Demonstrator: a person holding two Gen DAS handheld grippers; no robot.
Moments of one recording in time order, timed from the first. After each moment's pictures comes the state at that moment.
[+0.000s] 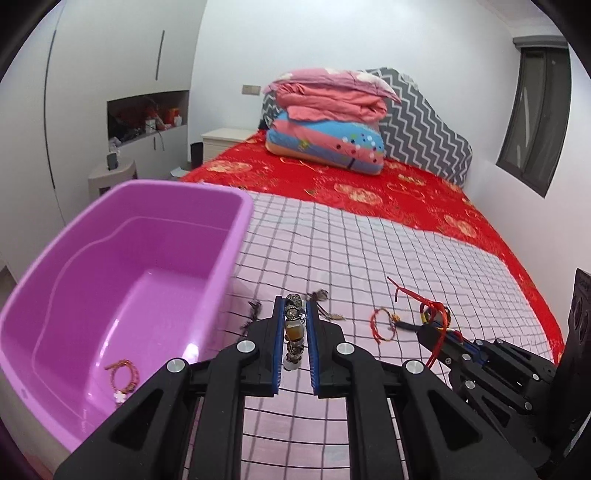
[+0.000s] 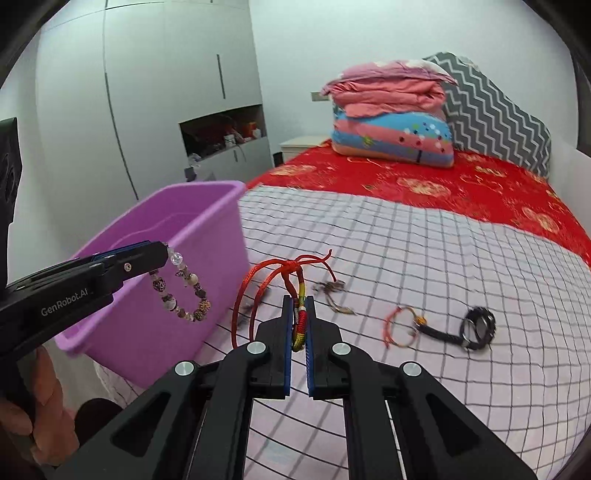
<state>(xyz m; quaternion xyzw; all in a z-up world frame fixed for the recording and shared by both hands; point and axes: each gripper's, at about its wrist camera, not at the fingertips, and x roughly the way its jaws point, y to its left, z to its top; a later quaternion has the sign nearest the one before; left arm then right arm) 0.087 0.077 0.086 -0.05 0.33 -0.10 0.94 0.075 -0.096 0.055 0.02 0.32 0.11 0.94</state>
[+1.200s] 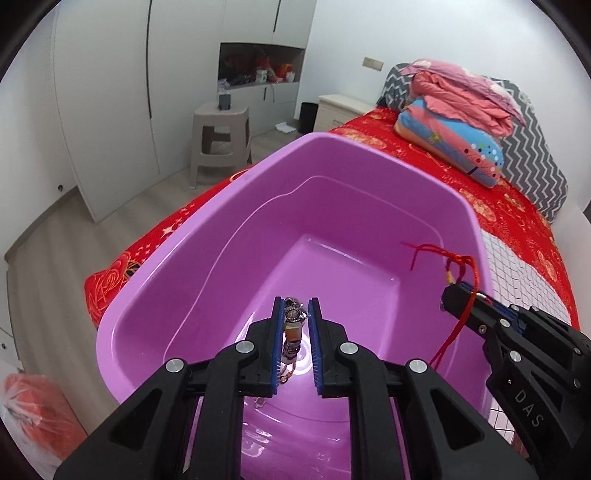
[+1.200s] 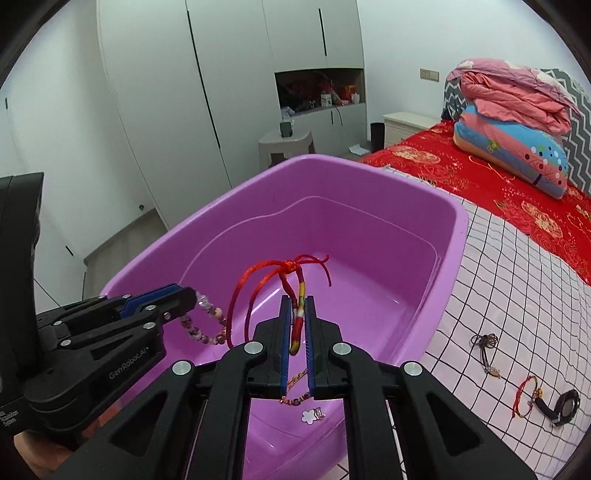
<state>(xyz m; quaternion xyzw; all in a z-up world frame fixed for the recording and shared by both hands) 0.118 0.266 0.049 -0.12 0.41 0.08 0.90 0.166 0.125 0.065 -0.04 0.39 0.26 0.88</state>
